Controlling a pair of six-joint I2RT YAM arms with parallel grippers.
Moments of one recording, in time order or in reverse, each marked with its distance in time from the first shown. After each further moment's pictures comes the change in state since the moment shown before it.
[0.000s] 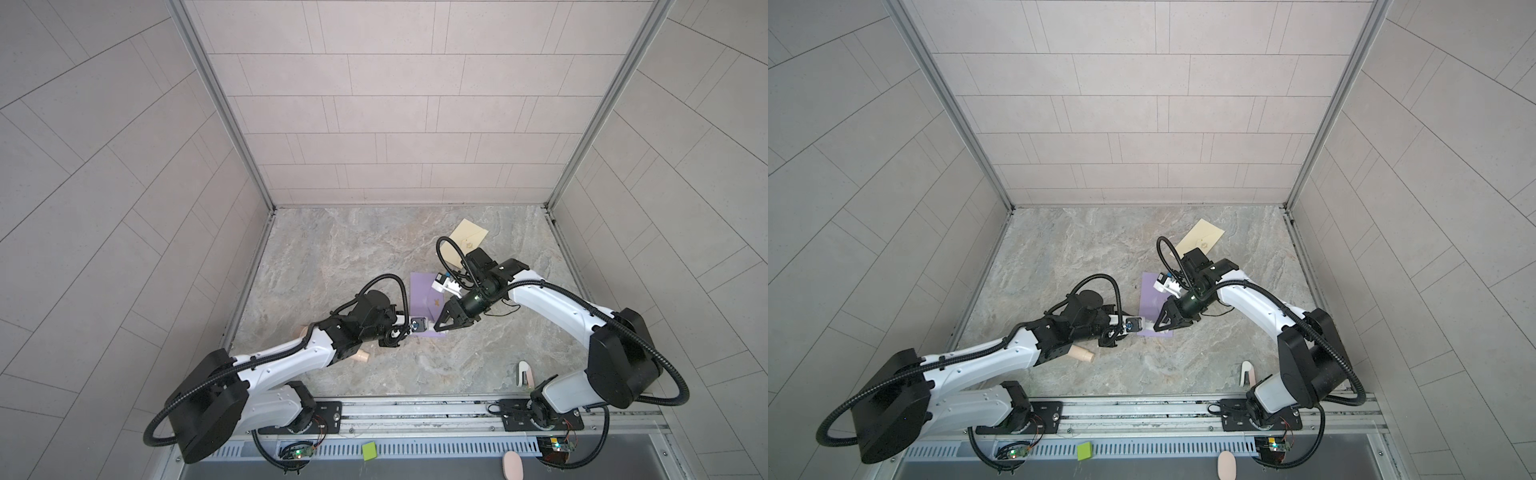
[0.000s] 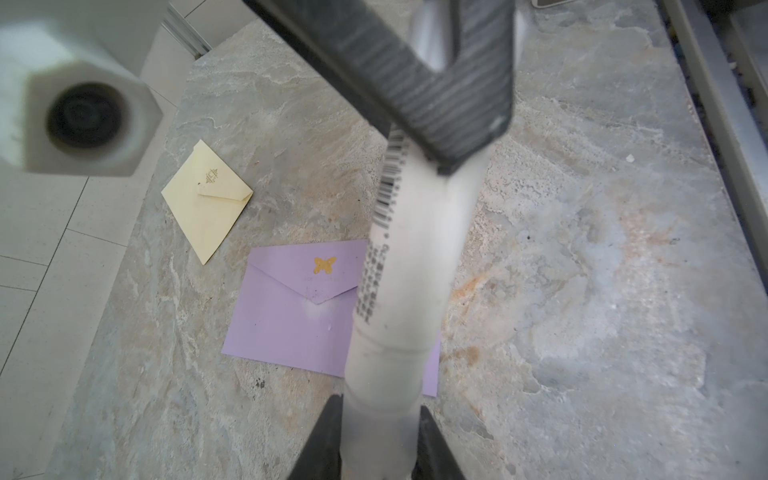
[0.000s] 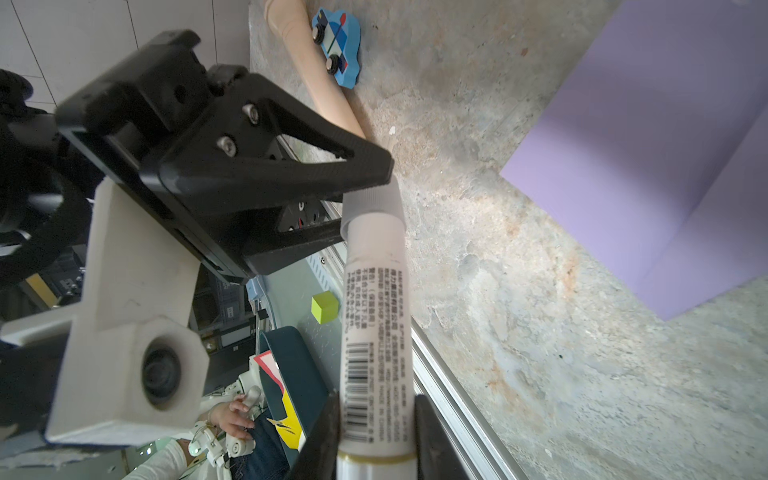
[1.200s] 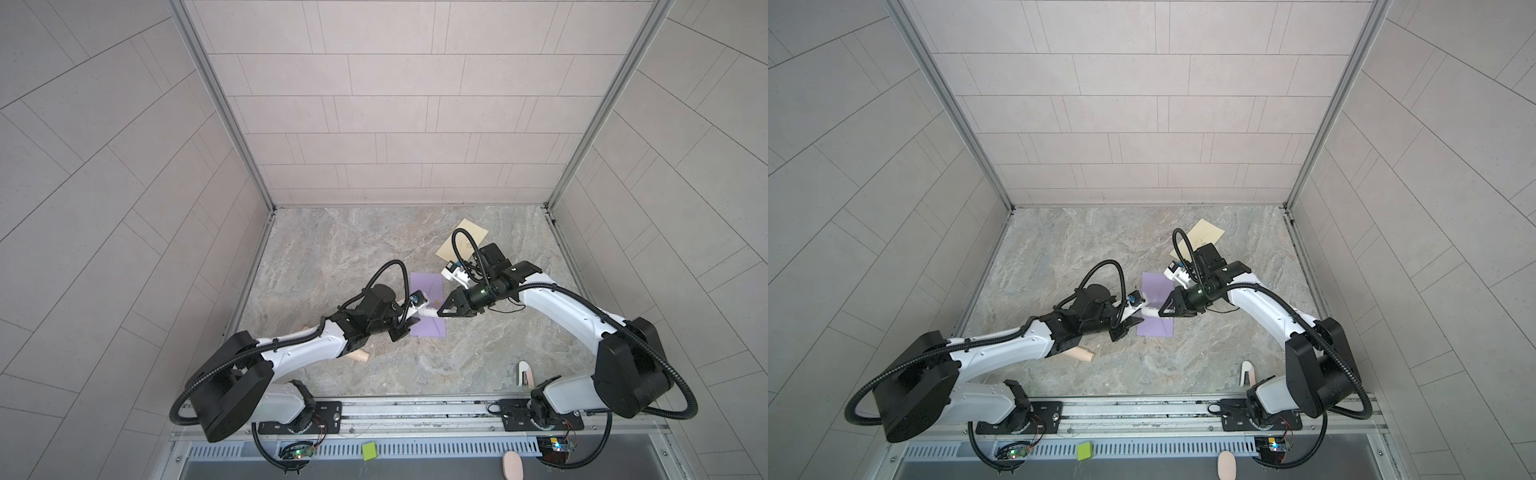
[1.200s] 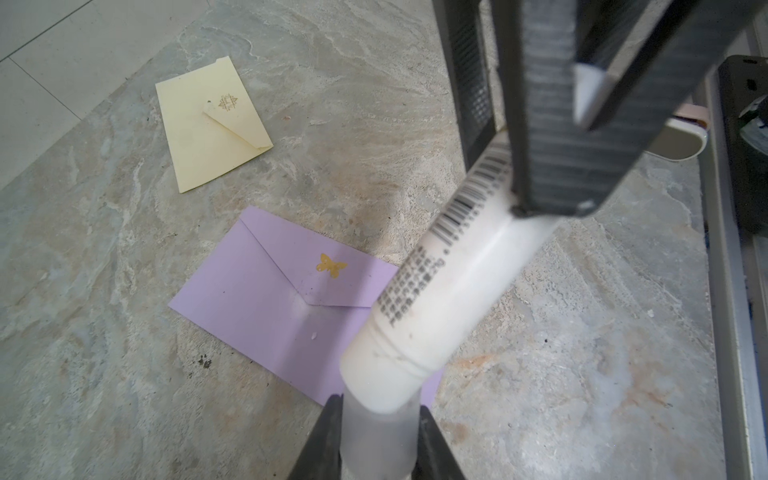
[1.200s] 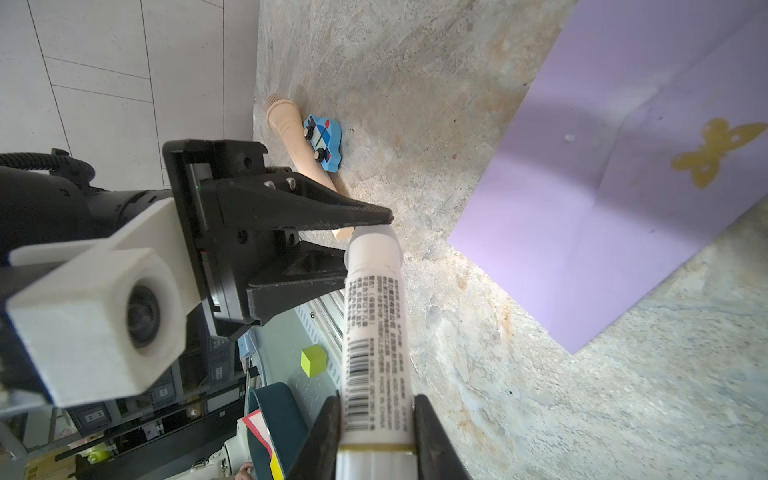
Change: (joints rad) left arm 0.030 0.139 0.037 0.134 0.006 -0.470; right arm -0.087 -0.059 -0.052 0.173 0.039 0.103
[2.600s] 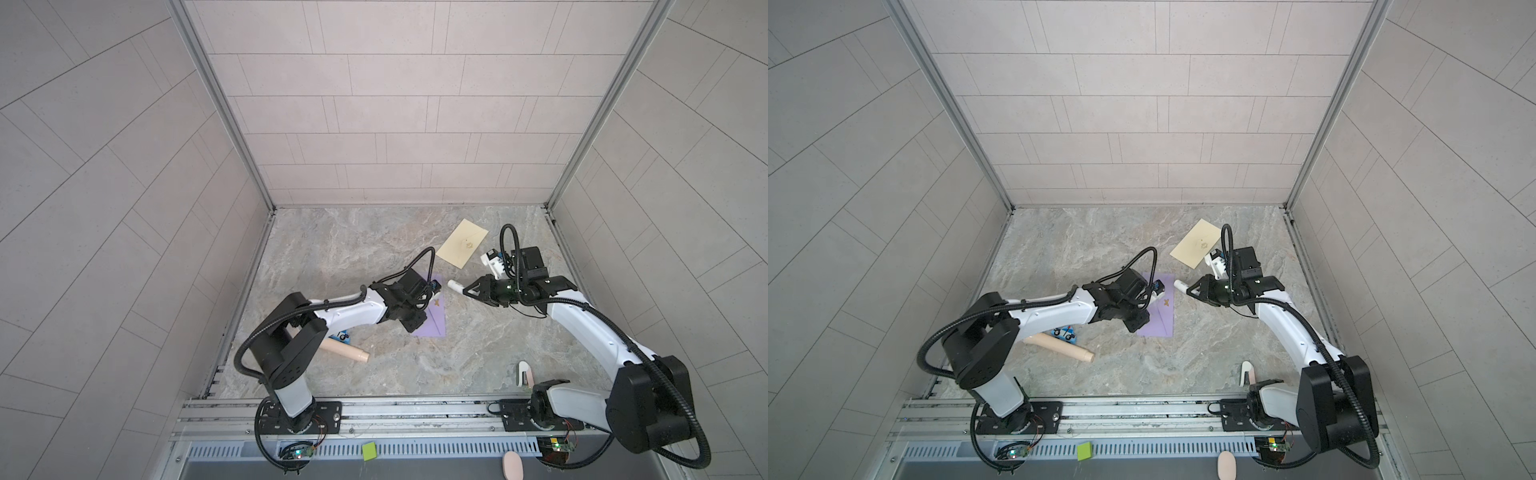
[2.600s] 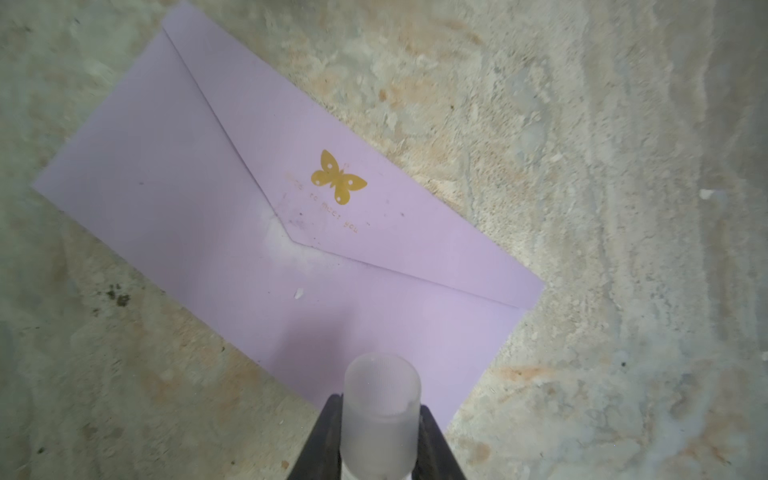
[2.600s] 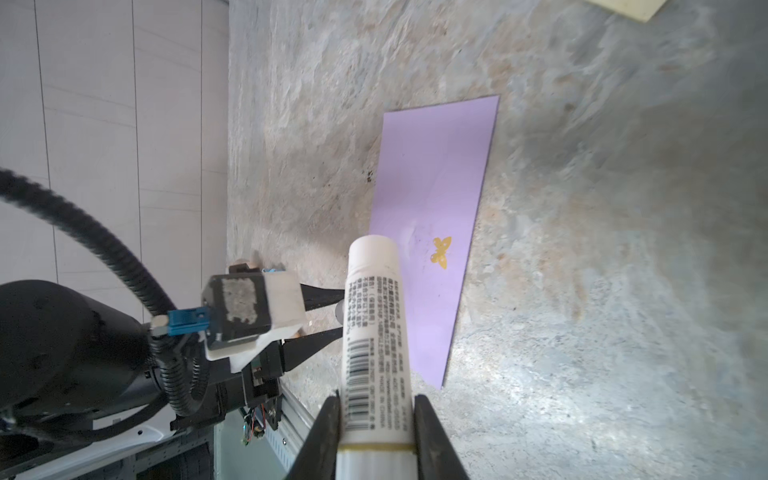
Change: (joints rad) left arm -0.036 0.344 0.407 -0.470 -0.117 -0.188; right arm -0.235 -0.192 -0.177 0.232 0.143 0.201
